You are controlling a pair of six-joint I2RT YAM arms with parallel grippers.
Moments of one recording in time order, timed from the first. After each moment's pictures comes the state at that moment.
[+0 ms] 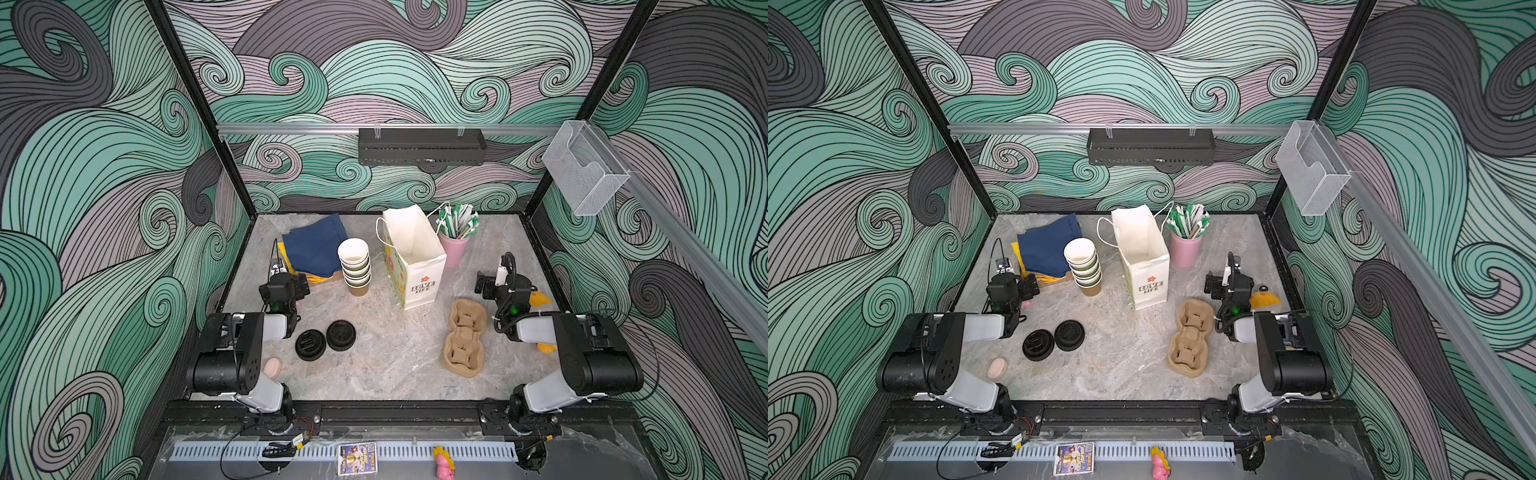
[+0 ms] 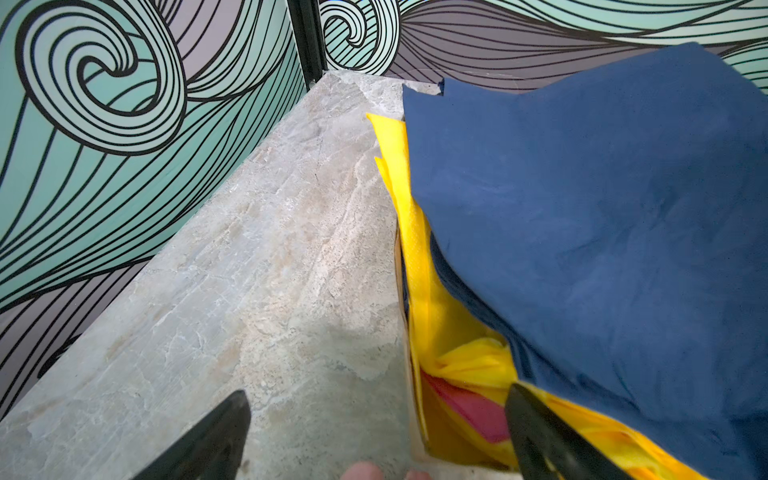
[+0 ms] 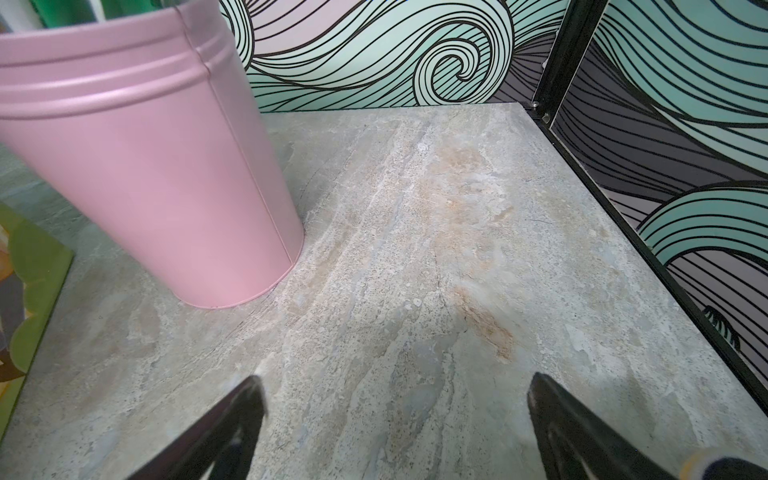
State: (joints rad) left arm 0.03 1.53 0.43 0.62 -0.31 -0.11; right arm 0.02 1.55 0.41 0.74 0.11 0.00
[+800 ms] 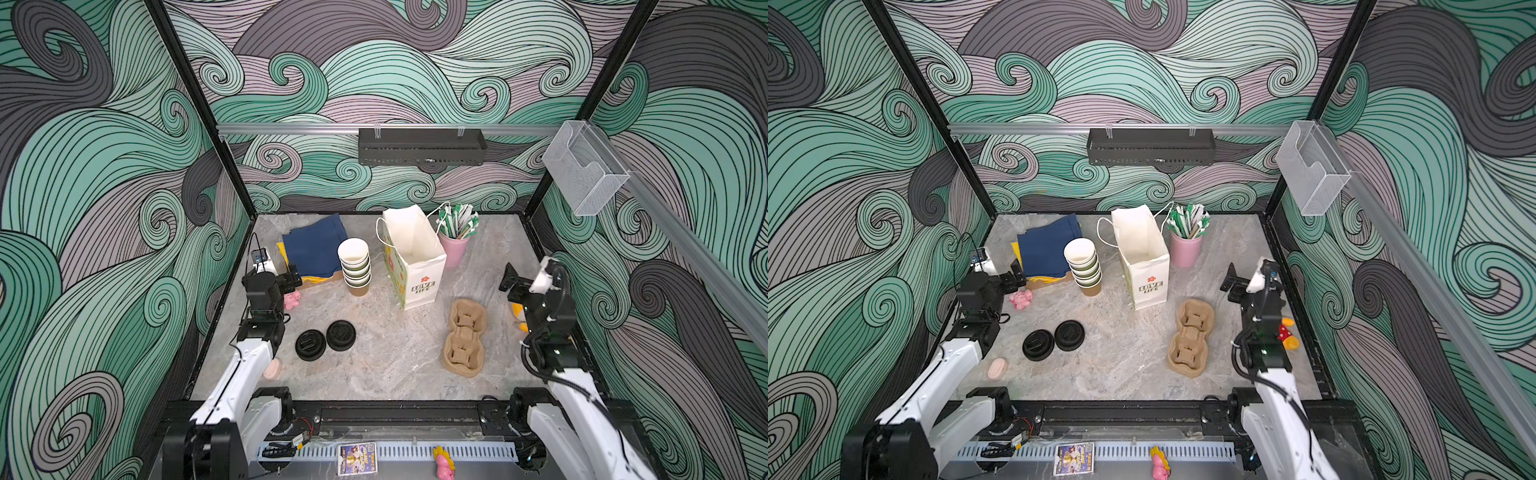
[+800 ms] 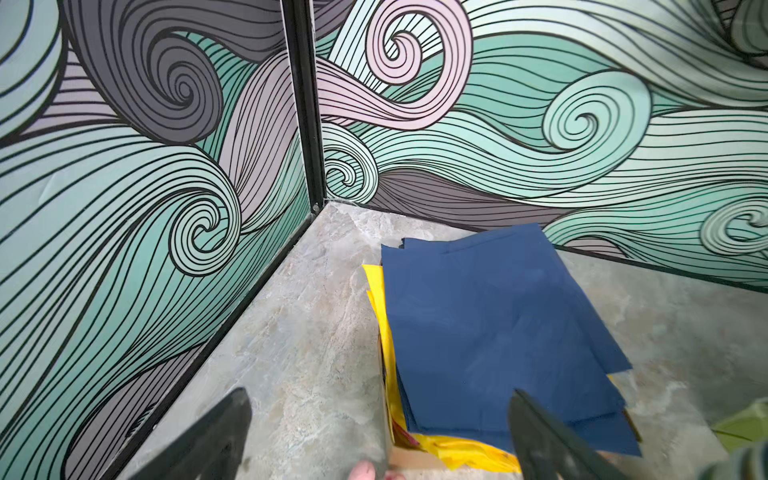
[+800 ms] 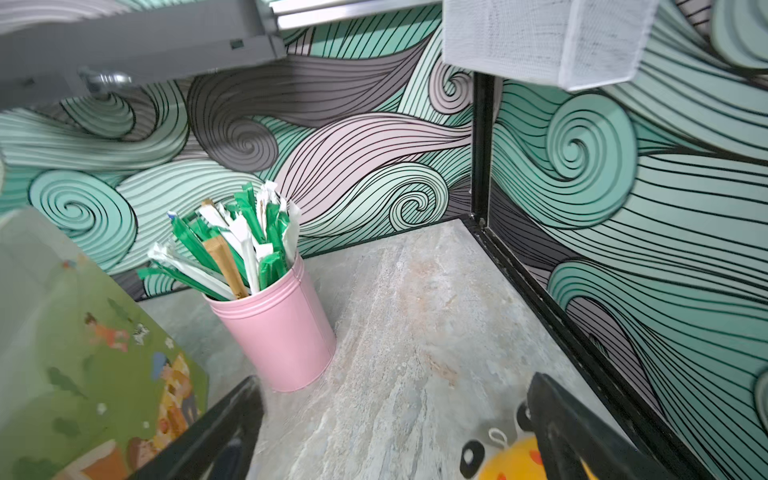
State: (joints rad) left arm 0.03 0.90 0.50 0.16 -0.24 -0.11; right arm 0.00 0.57 0.42 0.02 0.18 0.19
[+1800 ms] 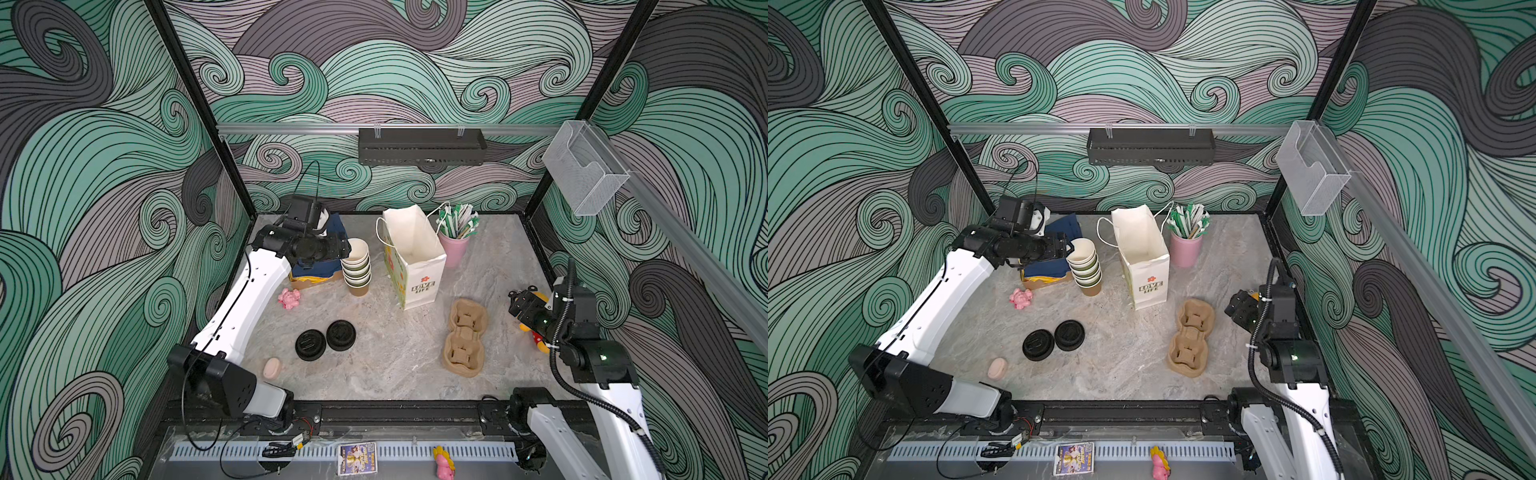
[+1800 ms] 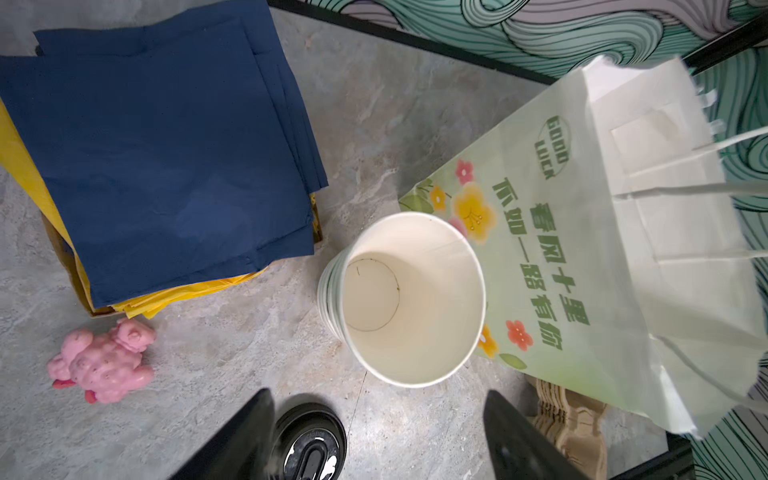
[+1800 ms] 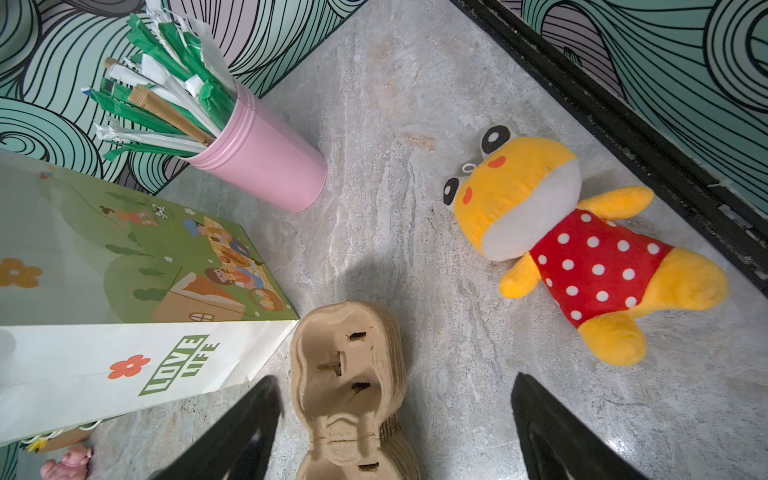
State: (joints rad) left arm -0.29 1.47 1.57 -1.01 0.12 -0.39; right arm 0.03 0.63 0.87 -0.99 0.10 0.58
